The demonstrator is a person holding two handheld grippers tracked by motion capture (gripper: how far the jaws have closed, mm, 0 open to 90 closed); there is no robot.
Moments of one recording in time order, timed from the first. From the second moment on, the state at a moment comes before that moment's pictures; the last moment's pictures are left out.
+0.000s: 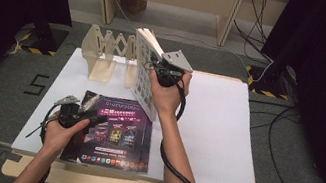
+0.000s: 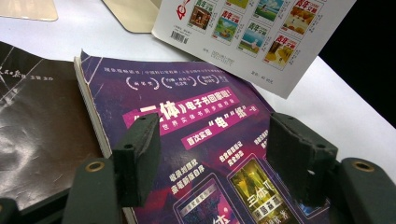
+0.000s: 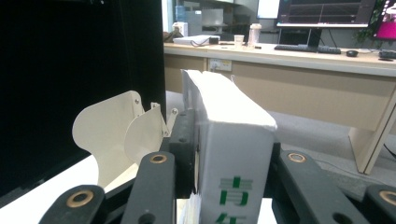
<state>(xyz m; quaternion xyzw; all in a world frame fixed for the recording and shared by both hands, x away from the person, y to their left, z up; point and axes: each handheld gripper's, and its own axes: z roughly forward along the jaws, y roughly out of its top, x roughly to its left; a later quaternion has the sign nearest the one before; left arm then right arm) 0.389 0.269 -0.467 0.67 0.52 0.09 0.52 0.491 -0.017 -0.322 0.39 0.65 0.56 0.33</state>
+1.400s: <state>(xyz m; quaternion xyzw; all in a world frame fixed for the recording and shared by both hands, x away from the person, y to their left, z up) 0.390 0.274 -0.469 0.67 0.52 0.09 0.52 0.531 0.013 -0.293 0.42 0.66 0.56 0.27</state>
